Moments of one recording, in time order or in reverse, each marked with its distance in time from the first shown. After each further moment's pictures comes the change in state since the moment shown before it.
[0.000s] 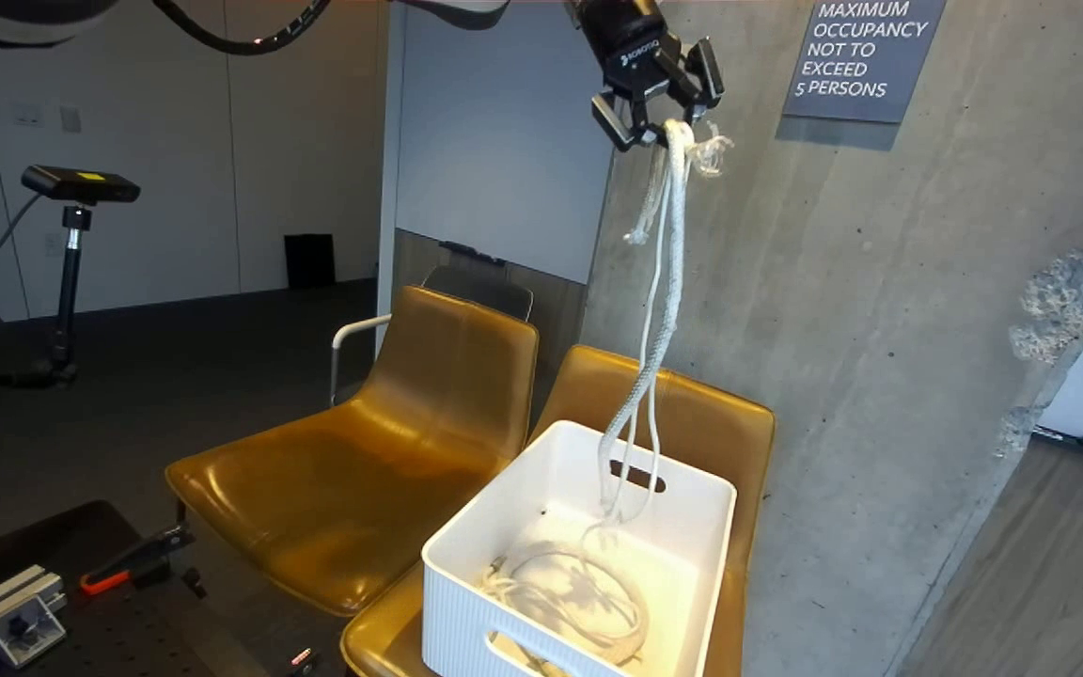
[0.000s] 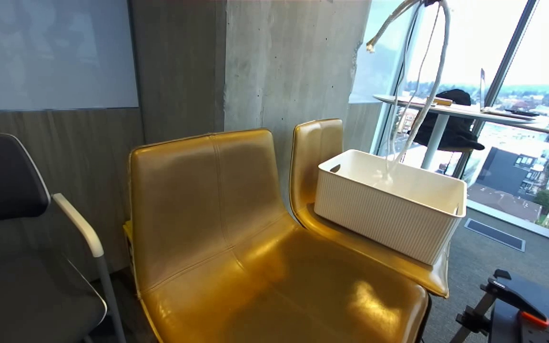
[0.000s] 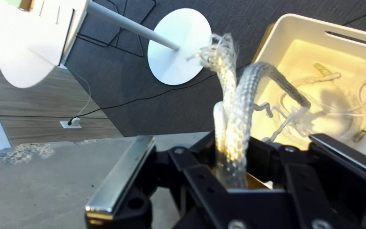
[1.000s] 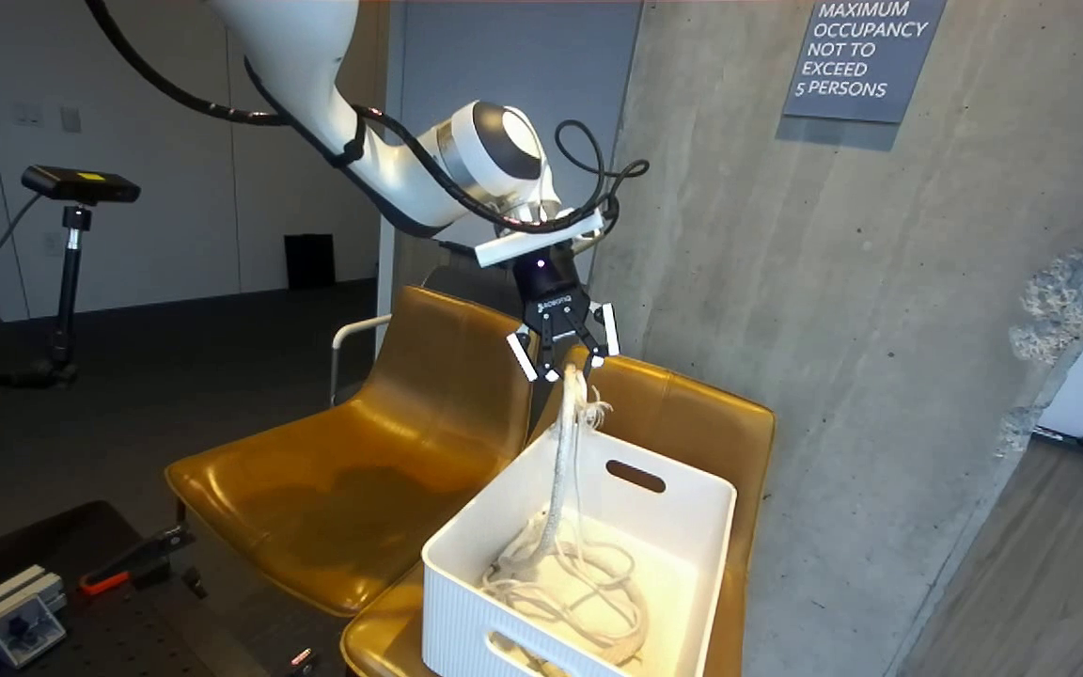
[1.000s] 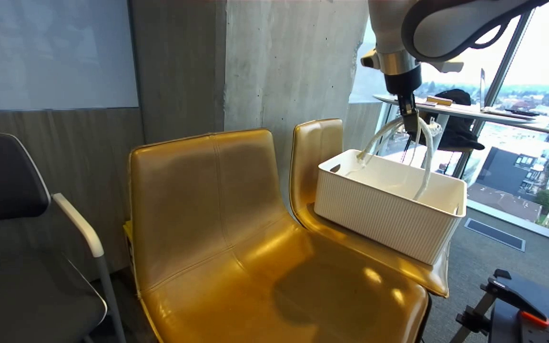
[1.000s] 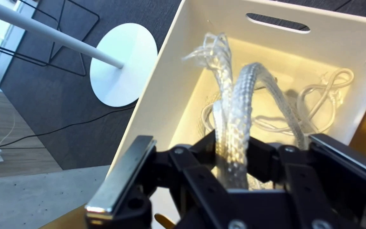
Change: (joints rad) arm 0.001 -0.108 0.029 -0.772 -0.031 0.364 0.396
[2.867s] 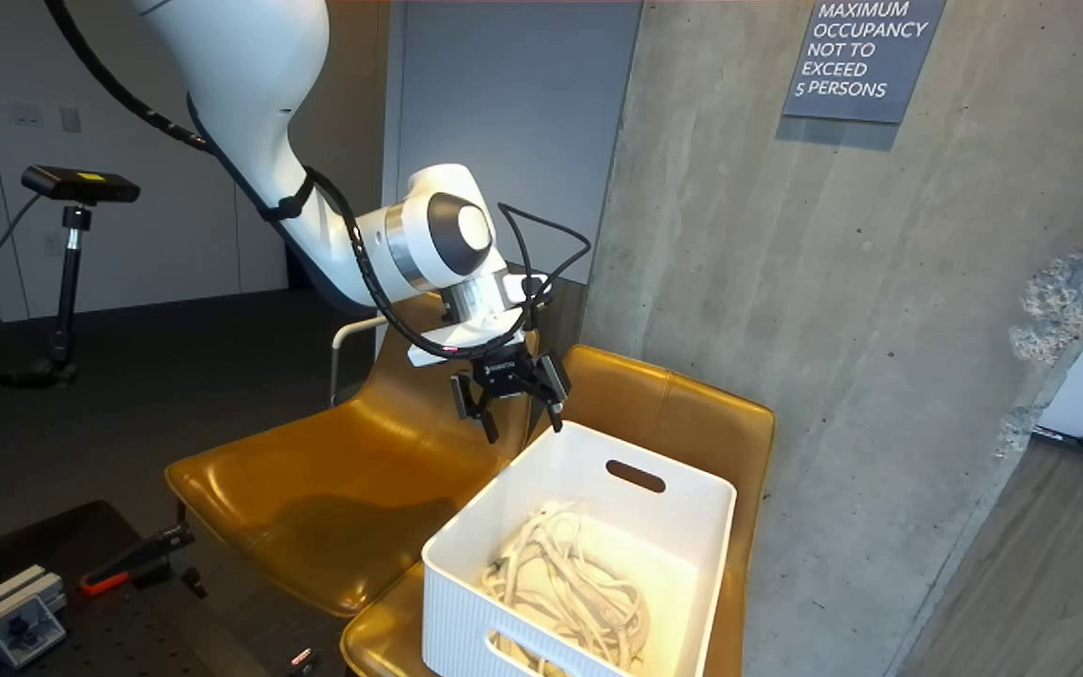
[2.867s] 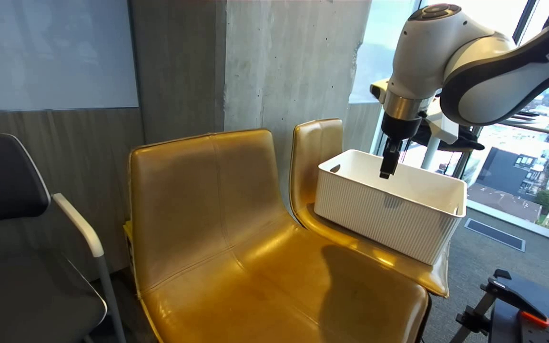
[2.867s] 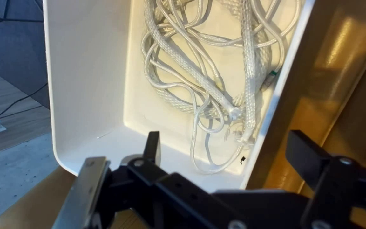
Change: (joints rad) arm -0.002 -0.079 -0.015 -0.378 0.001 0.579 0.385
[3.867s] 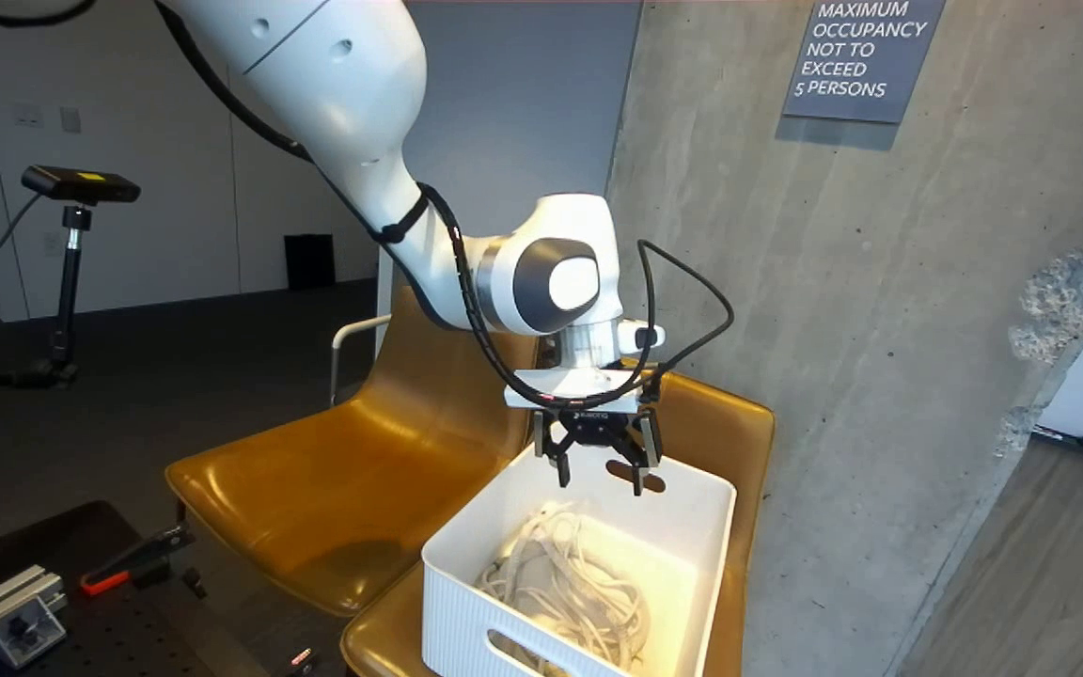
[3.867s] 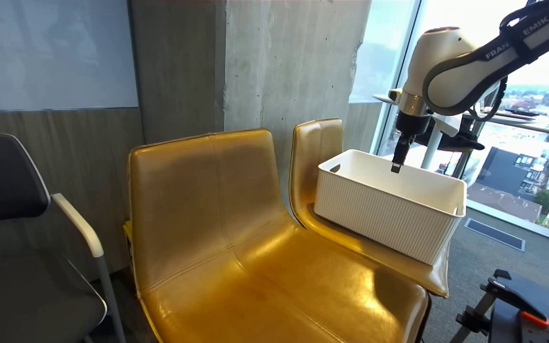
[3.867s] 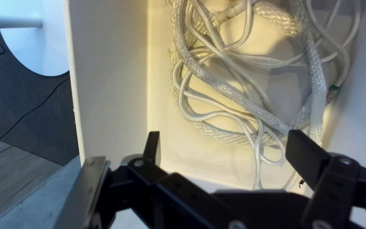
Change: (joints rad) arm -0.185 0.150 -0.022 0.193 0.366 -0.011 -0.351
